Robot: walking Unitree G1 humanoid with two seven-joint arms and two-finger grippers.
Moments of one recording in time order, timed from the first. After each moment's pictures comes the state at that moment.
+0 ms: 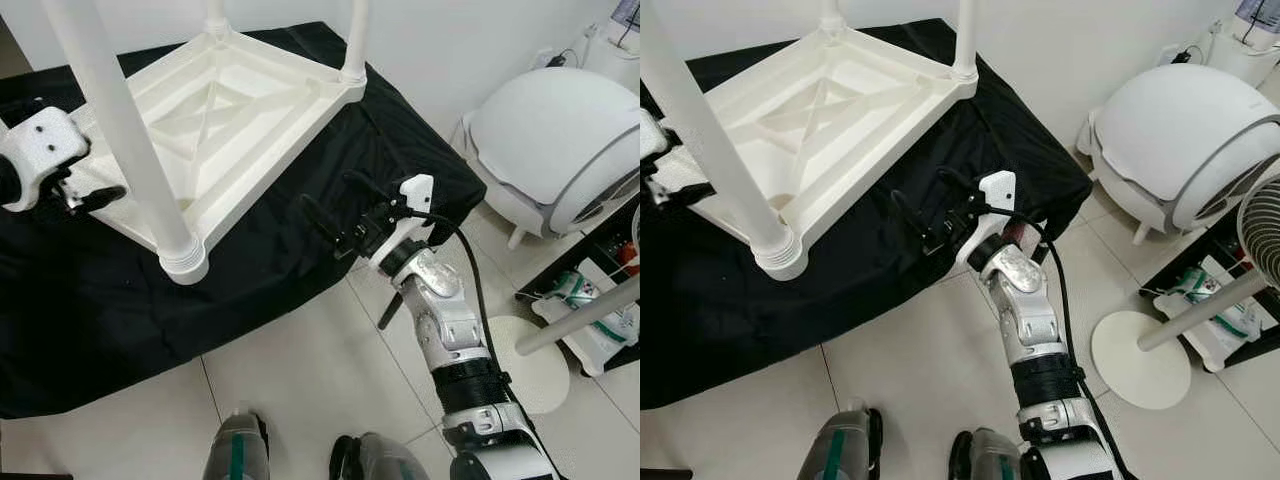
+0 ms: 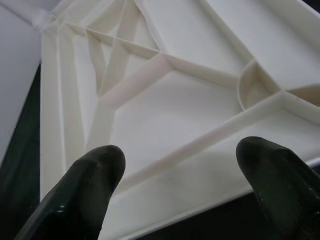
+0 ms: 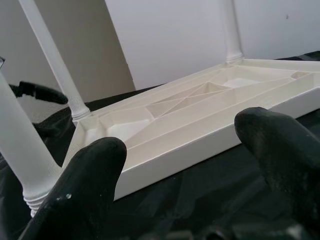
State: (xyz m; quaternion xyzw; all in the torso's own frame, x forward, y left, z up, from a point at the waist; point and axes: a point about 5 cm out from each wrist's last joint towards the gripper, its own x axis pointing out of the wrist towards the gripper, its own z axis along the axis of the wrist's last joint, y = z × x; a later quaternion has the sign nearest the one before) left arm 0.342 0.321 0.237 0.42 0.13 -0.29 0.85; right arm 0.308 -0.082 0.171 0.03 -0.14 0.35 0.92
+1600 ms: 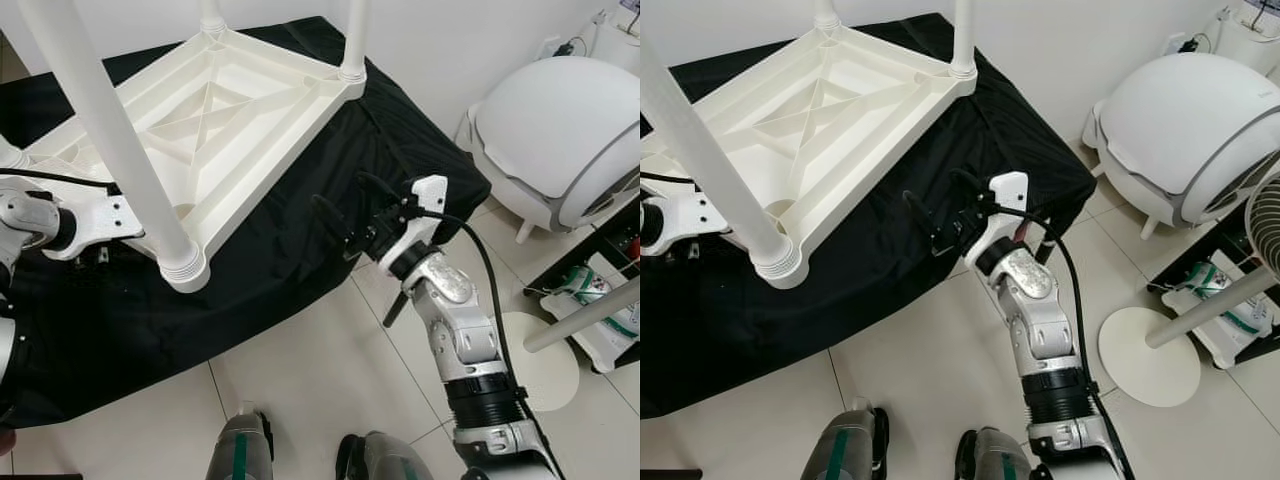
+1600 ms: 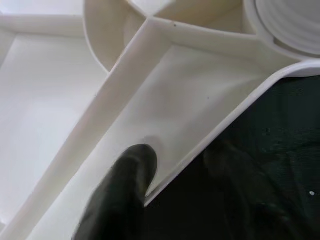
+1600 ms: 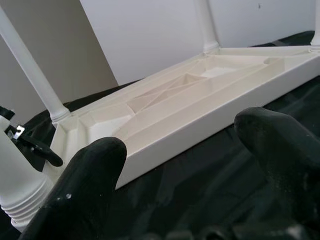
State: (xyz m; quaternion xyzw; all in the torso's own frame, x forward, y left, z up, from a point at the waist) left arm 0.346 0.289 0.178 0.51 0.25 -0.41 0.71; right arm 0.298 -0.093 0.174 0.03 -0.12 0.32 0.94
